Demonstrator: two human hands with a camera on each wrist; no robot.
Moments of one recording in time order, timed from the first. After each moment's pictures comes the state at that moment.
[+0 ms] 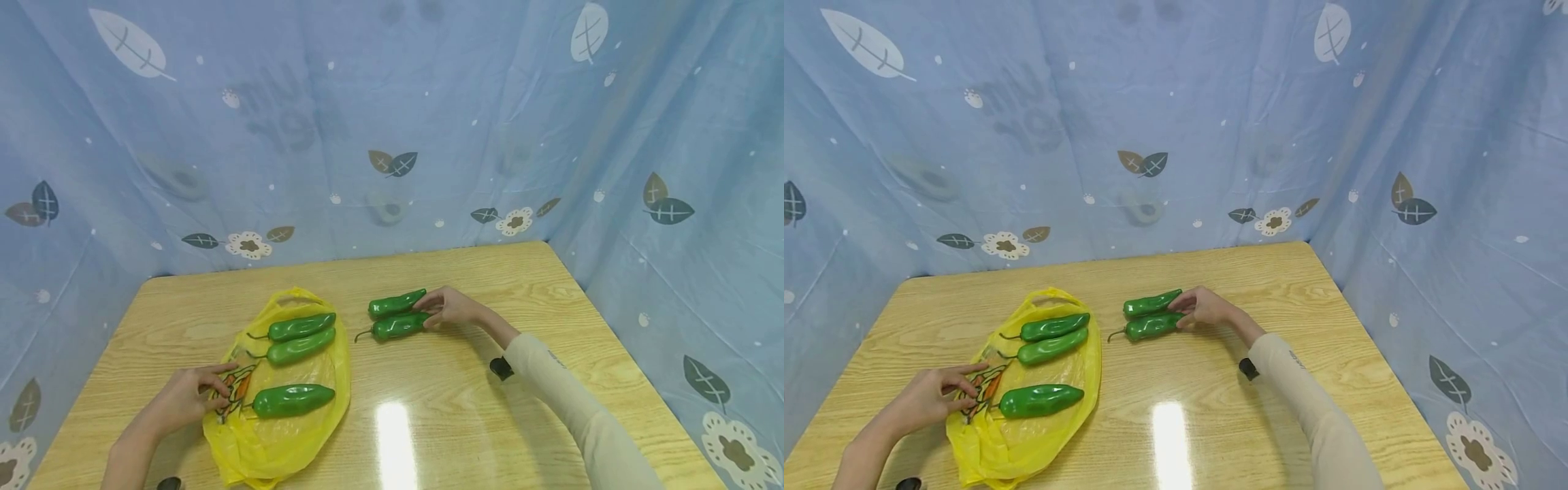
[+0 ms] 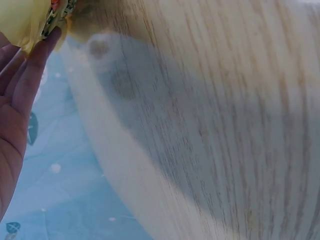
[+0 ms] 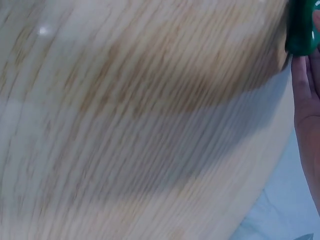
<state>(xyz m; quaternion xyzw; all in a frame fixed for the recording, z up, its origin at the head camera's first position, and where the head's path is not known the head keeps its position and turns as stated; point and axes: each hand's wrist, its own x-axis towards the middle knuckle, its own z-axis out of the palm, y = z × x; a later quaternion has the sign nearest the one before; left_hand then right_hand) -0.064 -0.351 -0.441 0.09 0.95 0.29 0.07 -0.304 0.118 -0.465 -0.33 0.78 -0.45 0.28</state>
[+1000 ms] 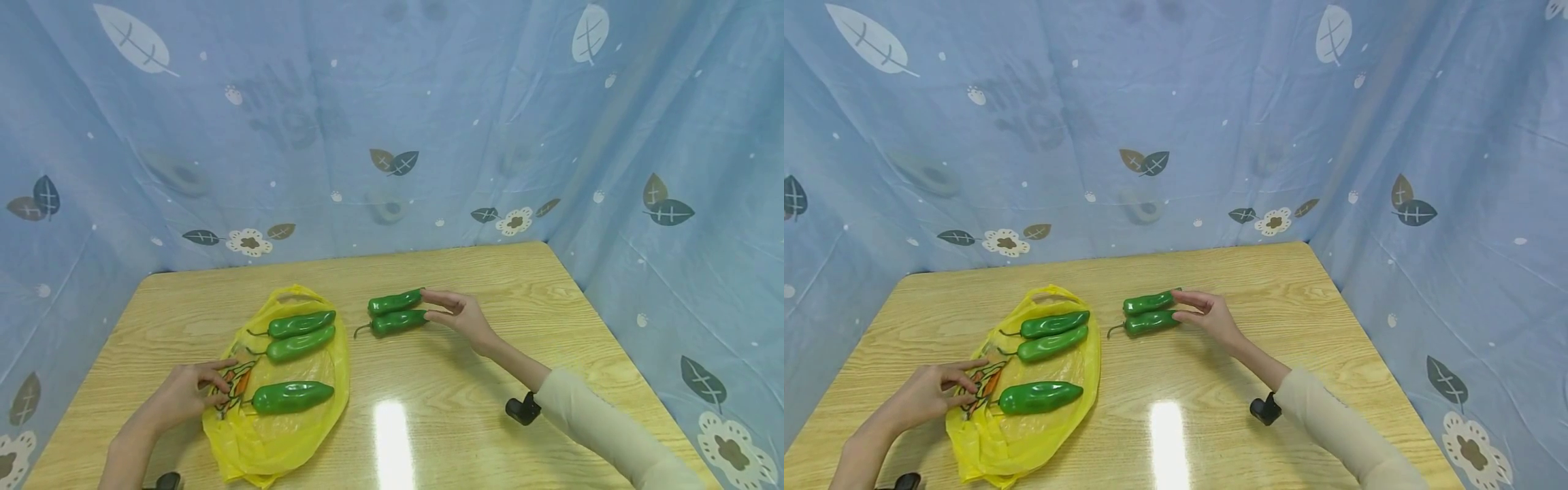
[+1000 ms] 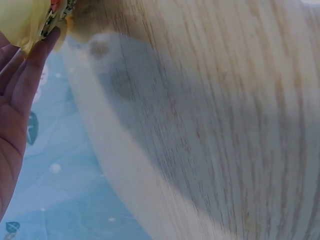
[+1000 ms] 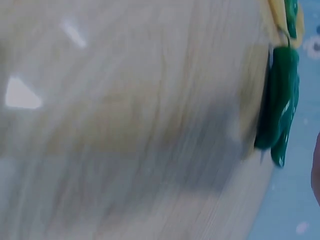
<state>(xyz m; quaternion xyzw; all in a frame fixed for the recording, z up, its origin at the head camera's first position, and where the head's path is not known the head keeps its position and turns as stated) -0.064 -0.352 -0.442 0.10 0.96 0.27 0.04 -0.237 0.122 -0.446 -0.27 0.69 -0.66 0.11</state>
